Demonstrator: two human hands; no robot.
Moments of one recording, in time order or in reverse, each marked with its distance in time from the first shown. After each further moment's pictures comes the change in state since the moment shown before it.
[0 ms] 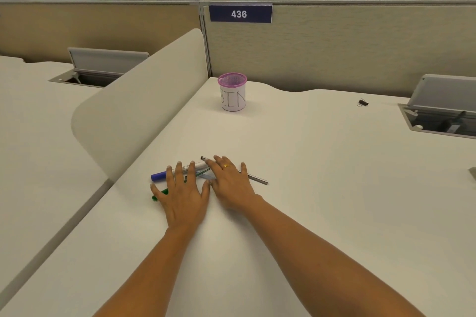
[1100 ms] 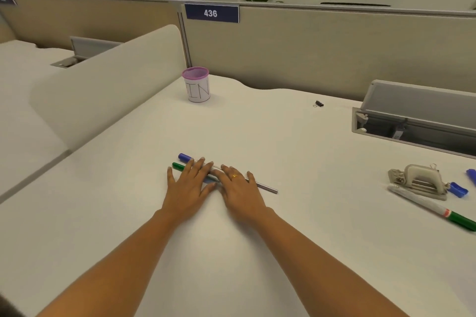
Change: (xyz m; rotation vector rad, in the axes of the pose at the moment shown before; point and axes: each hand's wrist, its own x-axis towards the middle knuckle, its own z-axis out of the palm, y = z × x) left_hand -0.084 0.144 -0.012 -0.100 -0.216 0.279; right_hand -0.135 0.140 -0.073 -0.058 -0.037 -0.104
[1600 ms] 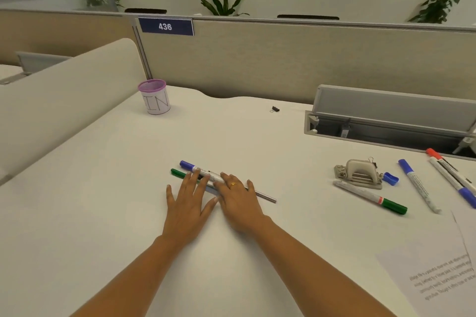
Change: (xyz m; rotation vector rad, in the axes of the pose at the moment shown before) left_hand -0.004 0.088 0.035 -0.019 0.135 0.099; right_hand -0.046 0.064 -0.033 -0.033 0.026 0.136
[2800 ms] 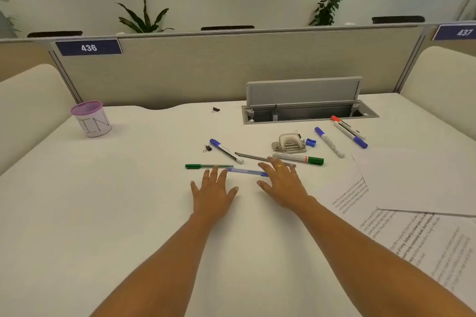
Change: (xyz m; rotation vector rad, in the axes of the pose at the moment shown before) left_hand -0.004 0.127 -0.018 -0.071 -0.324 0.189; right_hand -0.131 0.087 -0.076 -0.136 0.138 0.476
